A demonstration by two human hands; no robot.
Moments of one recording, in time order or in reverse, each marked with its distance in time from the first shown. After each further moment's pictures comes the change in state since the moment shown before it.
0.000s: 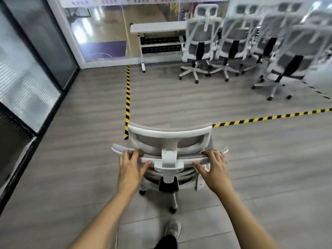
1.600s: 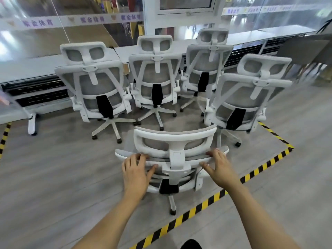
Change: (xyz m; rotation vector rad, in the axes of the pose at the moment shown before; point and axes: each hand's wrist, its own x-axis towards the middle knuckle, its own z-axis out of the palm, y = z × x) left_hand 1.010 0.601 0.864 0.121 -0.121 0.284; right_hand 1.055 0.883 -0.209 -0.081 -0.119 0.362
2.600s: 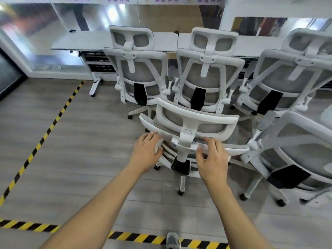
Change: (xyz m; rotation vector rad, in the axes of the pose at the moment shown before) left_hand 0.243 0.114 0.089 0.064 -0.186 -0.323; right_hand 0.316 0.024 -0.029 0.181 0.207 -0.424
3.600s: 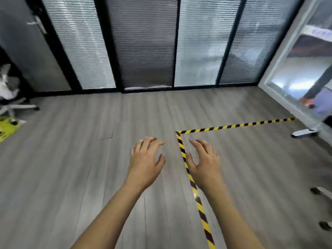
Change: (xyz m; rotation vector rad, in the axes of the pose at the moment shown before) left_hand -0.757 -0.250 -0.225 0.209 0.860 -1.132; right_hand -0.498 -0.596 0.093 0.585 -0.833 -1.062
